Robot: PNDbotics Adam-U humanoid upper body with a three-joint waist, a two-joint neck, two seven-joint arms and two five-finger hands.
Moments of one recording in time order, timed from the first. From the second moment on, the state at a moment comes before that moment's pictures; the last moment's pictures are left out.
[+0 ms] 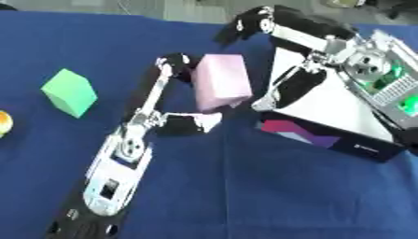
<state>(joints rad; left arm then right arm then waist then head) -0.78 -0.10 -0.38 -1.41 -0.44 -0.03 0.00 -0.68 -0.82 0.34 -1.99 0.29 0.15 0.40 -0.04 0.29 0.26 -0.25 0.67</state>
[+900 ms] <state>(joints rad) -0.77 -0.12 -0.39 -1.39 -0.39 -0.06 0.00 -0.68 -0.82 0.34 -1.99 0.17 0.22 0.36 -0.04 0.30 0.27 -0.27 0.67</state>
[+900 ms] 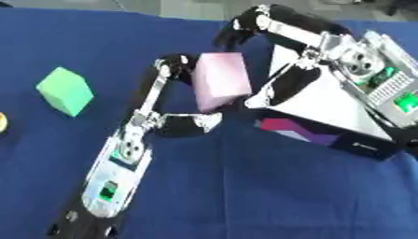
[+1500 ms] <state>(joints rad) -0.77 -0.12 -0.39 -1.38 -0.35 -0.10 0.01 -0.67 -0.82 0.33 -1.99 0.16 0.23 0.39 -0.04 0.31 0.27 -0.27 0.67</state>
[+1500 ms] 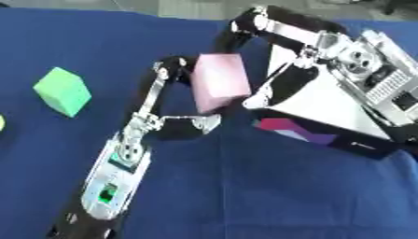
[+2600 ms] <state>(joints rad) -0.77 -0.12 -0.40 -1.38 -0.33 -0.16 0.03 -0.65 -0.82 0.32 -2.00 0.11 0.23 0.35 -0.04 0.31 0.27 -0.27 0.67</state>
